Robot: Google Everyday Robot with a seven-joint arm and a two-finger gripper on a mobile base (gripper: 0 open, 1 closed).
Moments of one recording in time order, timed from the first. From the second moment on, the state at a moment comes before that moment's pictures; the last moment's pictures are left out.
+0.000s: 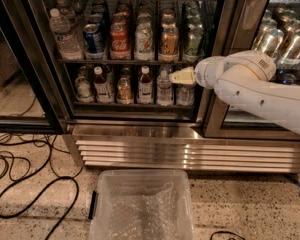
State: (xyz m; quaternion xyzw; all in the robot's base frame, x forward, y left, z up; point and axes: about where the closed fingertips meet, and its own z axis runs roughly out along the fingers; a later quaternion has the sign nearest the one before) arm 0.739 -0.165 0.825 -0.19 0.83 0.00 0.53
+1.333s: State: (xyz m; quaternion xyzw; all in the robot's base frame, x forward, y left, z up) arm 0.758 -0.159 0.825 -0.12 0.83 0.06 0.54
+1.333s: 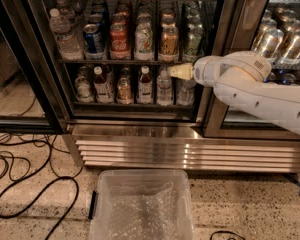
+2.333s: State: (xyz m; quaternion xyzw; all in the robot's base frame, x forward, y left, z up) arm 0.762 -0.118 0.824 -0.13 0.81 0.11 0.56
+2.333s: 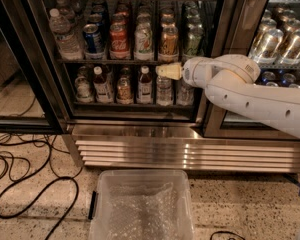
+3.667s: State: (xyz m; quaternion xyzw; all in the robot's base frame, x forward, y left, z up) arm 0.815 -0.143 0.843 -0.14 0.80 0.07 0.58
